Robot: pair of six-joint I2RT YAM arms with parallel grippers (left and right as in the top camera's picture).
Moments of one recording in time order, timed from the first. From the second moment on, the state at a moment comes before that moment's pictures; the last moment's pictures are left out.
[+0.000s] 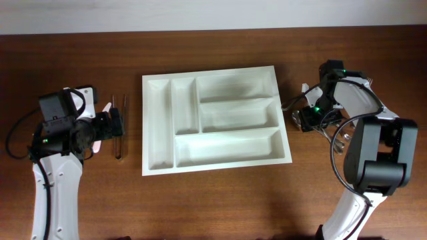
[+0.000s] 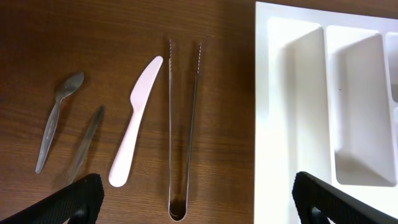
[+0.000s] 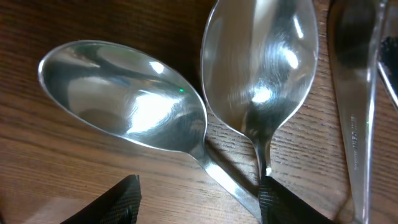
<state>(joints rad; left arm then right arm) 0.26 1.32 1.05 -0.68 0.16 0.05 -0.12 2.07 1.47 -1.01 0.00 -0.37</state>
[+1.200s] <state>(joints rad) 0.26 1.32 1.05 -0.68 0.16 0.05 -0.22 2.12 1.50 -1.01 -0.02 -0.33</state>
